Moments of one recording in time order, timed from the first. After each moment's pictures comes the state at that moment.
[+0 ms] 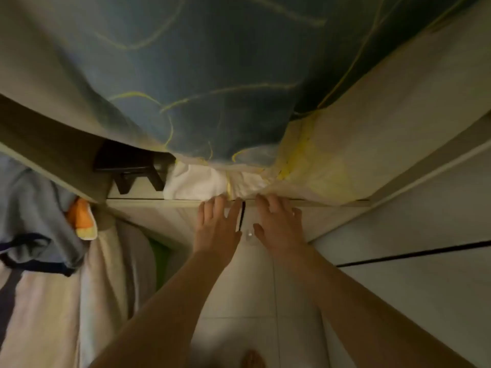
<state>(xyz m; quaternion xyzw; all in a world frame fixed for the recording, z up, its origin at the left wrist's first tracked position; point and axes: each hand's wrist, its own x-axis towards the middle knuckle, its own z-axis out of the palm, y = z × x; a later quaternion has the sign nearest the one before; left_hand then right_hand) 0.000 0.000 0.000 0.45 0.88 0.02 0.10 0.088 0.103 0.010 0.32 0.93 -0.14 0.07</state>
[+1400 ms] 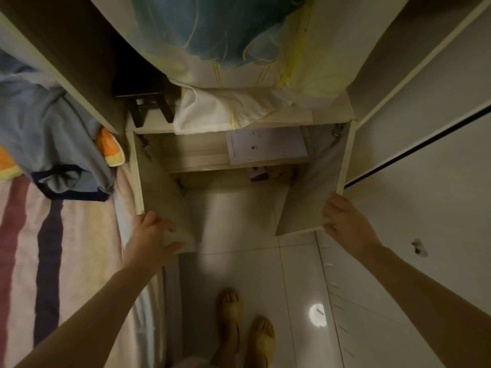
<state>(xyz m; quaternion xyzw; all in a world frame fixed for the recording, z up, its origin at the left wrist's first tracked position) 0.000 -0.233 -0.003 0.44 0.88 0.04 0.18 0.294 0.042 0.010 0.33 0.93 -0.16 0.08</state>
